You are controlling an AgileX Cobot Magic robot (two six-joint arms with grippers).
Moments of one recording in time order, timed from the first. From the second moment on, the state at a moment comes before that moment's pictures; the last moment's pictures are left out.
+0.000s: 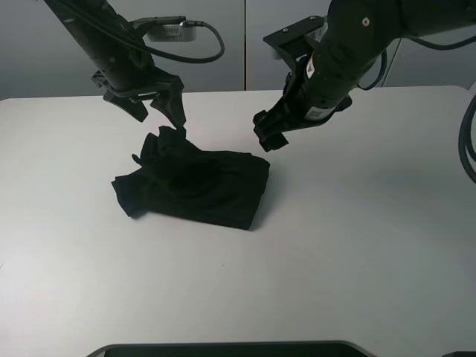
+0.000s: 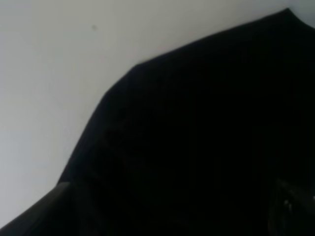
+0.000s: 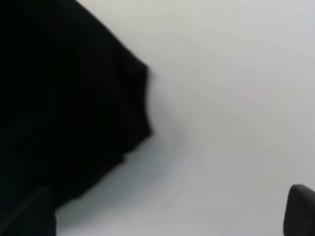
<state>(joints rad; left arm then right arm) -0.56 1.95 -1.49 -0.25 0.96 0.20 0.61 1.74 -1.09 -0.26 0.61 0.19</state>
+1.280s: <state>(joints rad) -0.70 2.05 -1.49 0.10 1.02 0.03 0.53 1.74 -0.85 -0.41 0.52 0.48</state>
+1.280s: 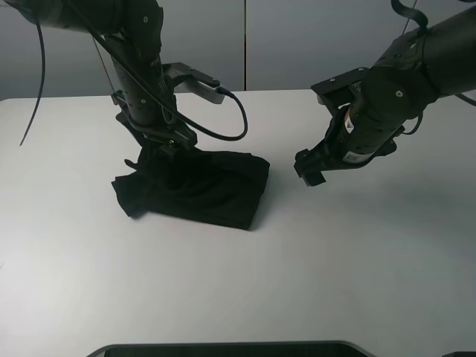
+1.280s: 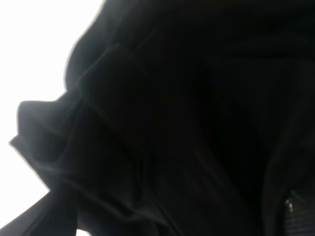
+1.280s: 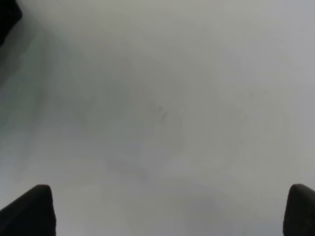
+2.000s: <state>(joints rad) -0.60 2.07 -1.30 0.08 0.90 -0.03 0.53 1.74 -0.85 -0.41 0.50 0.48</state>
